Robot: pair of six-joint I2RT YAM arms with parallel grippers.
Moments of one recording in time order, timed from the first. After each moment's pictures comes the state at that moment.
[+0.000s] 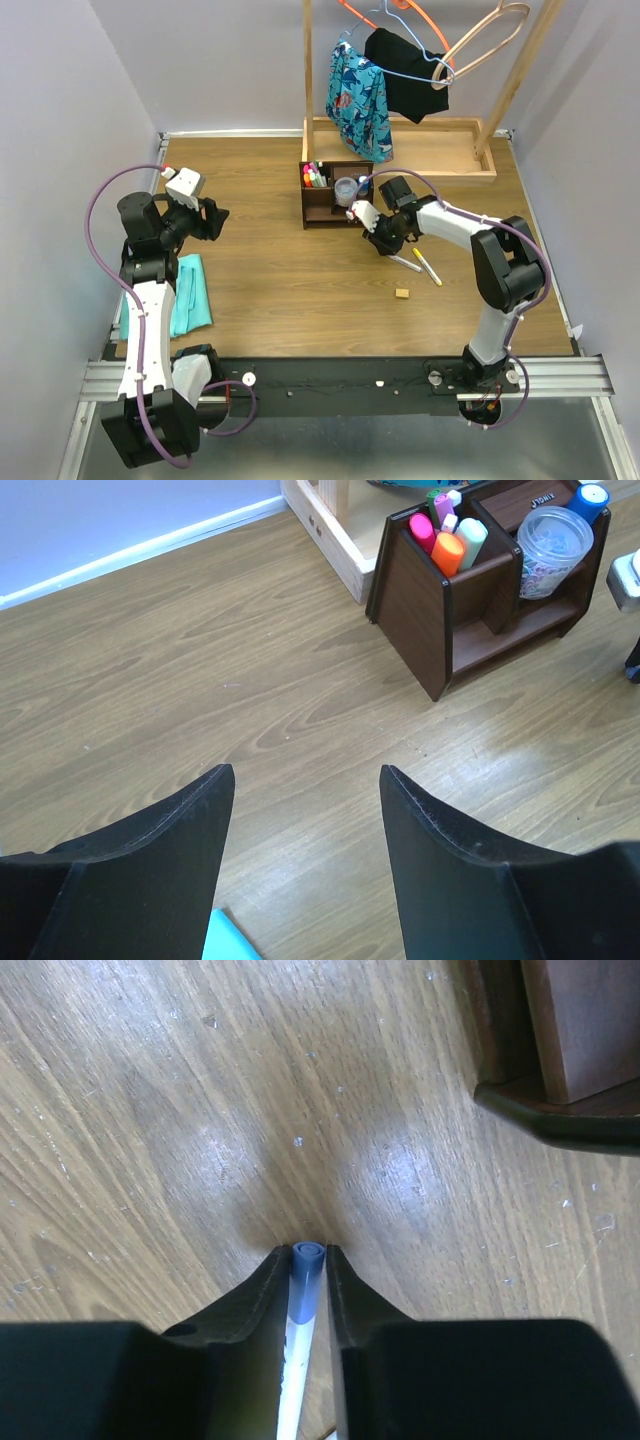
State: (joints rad) left arm 0.23 0.92 0.80 -0.18 0.68 0.20; right arm 0.45 1.85 1.18 -0.52 -0.26 -0.71
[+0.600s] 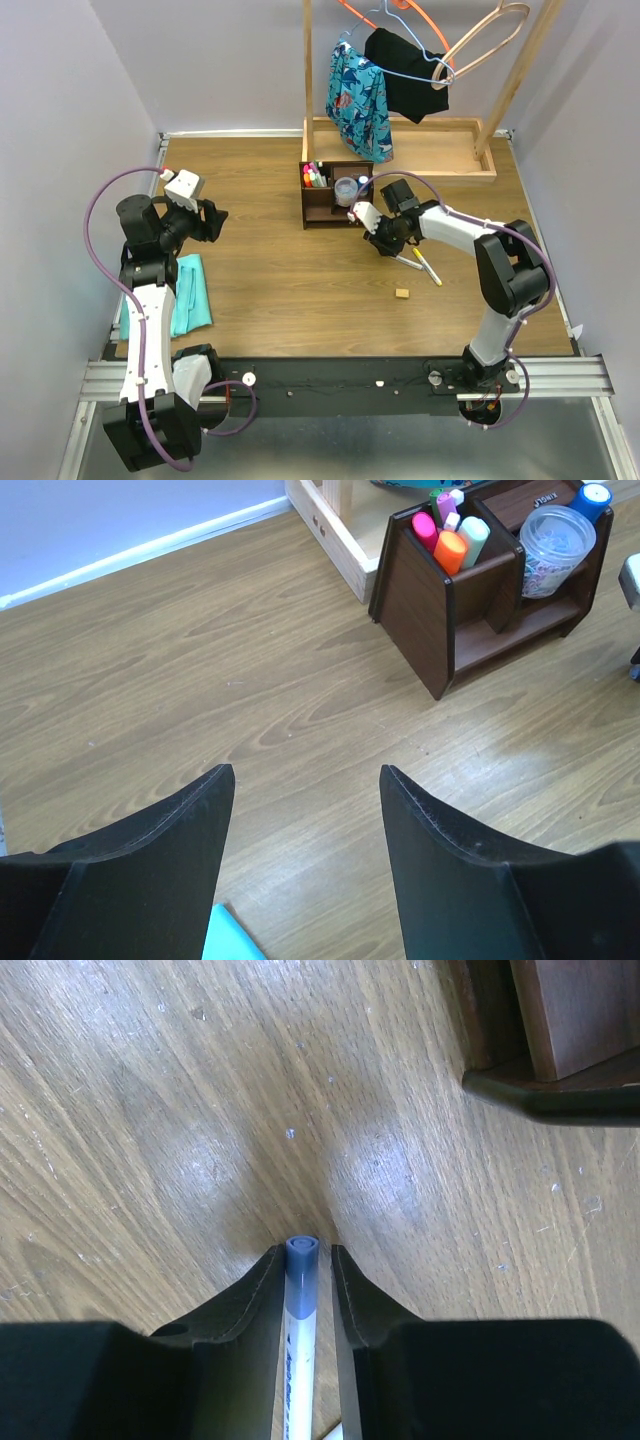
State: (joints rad) left arm 0.23 0.90 0.79 -0.18 0.68 0.20; right arm 0.45 1.81 1.12 -0.47 -0.23 -0.70
